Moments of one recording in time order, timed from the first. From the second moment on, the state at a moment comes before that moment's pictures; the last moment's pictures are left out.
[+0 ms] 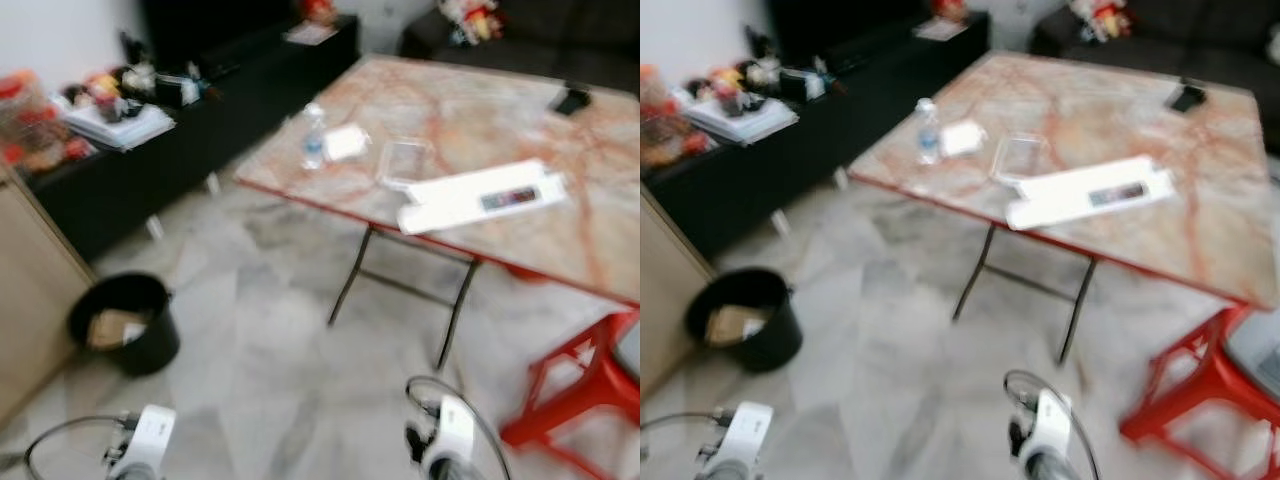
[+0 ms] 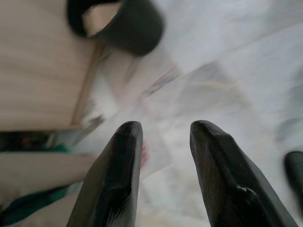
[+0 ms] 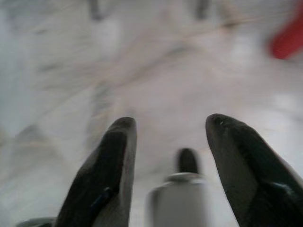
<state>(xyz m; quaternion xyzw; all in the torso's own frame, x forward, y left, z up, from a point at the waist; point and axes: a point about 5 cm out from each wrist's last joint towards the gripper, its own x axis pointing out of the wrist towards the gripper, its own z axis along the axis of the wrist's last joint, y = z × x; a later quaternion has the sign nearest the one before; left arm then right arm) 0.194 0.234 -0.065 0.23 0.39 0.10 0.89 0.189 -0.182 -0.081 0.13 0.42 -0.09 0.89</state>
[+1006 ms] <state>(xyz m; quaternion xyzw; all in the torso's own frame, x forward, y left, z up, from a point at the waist) 0.207 0.234 -0.055 0.23 0.34 0.09 0.91 0.203 -0.170 -0.074 0.11 0.40 -0.05 0.91</state>
